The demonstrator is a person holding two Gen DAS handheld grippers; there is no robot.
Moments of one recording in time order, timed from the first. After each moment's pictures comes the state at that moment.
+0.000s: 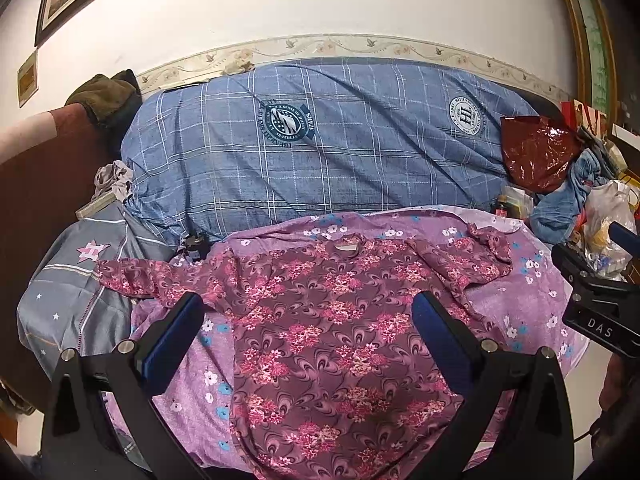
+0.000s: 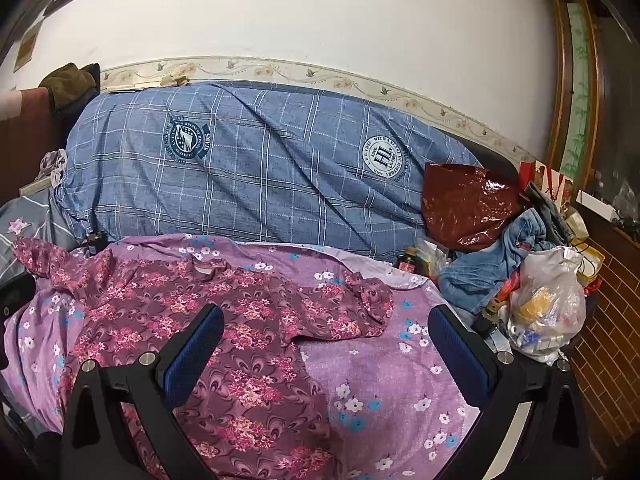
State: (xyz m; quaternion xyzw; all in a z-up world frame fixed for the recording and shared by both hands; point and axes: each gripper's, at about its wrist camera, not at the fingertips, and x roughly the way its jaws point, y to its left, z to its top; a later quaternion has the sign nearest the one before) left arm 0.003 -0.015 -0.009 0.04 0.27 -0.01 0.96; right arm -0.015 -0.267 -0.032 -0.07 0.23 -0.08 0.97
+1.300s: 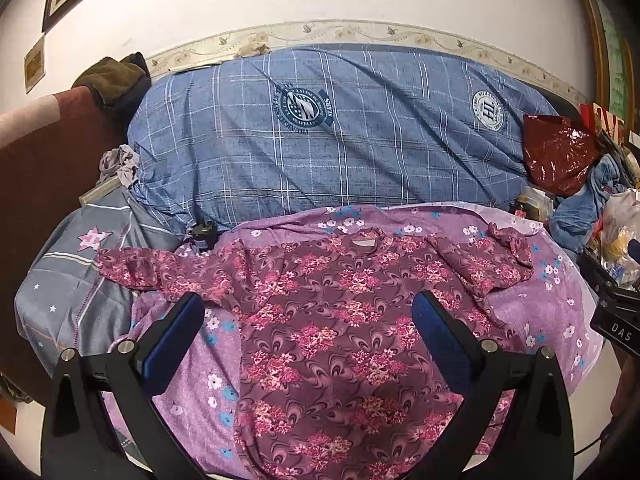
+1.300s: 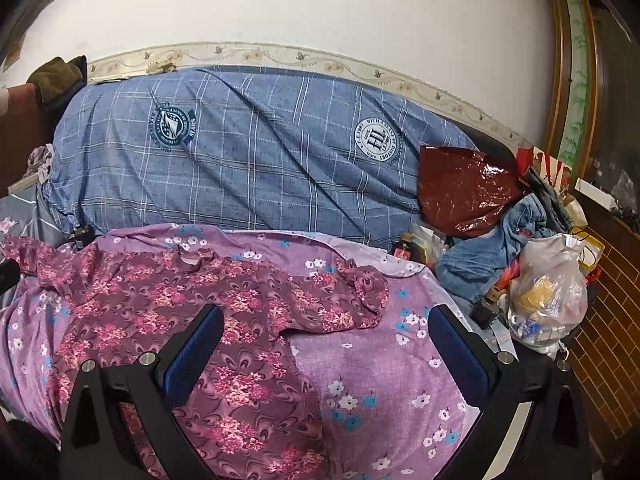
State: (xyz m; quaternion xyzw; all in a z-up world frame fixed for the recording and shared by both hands) left arm 0.042 -0.004 -0.025 0.03 0.29 0.01 0.96; right arm 0.011 -0.280 -0.049 -0.05 0.26 -0.09 0.96
